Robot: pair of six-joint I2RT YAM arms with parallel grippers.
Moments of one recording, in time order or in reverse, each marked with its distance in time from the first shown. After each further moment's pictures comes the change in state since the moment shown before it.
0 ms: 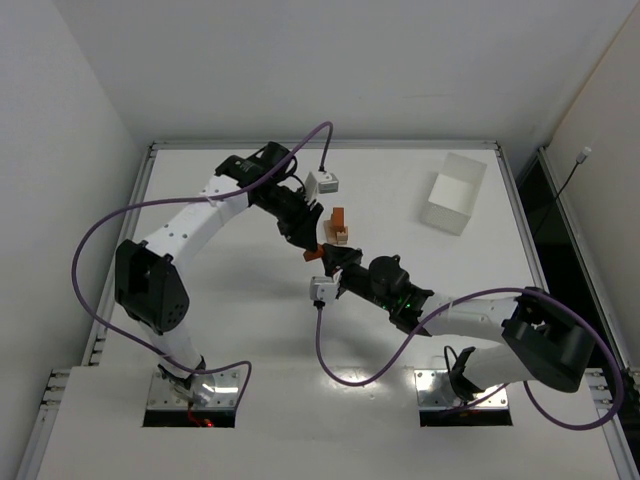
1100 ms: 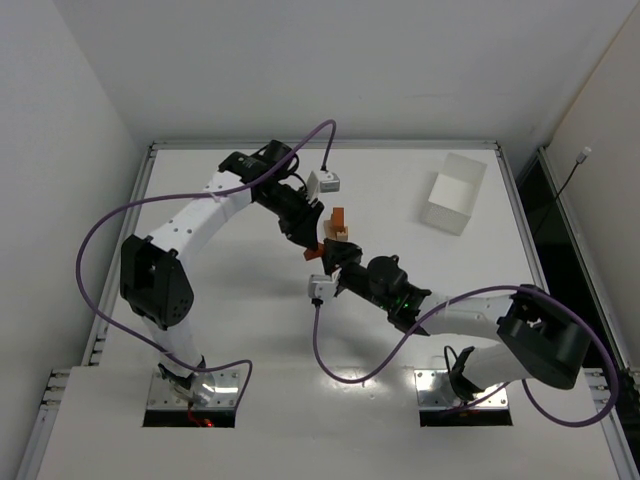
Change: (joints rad) left arm 0.002 0.041 0.041 -0.040 0.019 0.042; right arm -0.004 0.022 0.001 0.022 0.025 -0.008
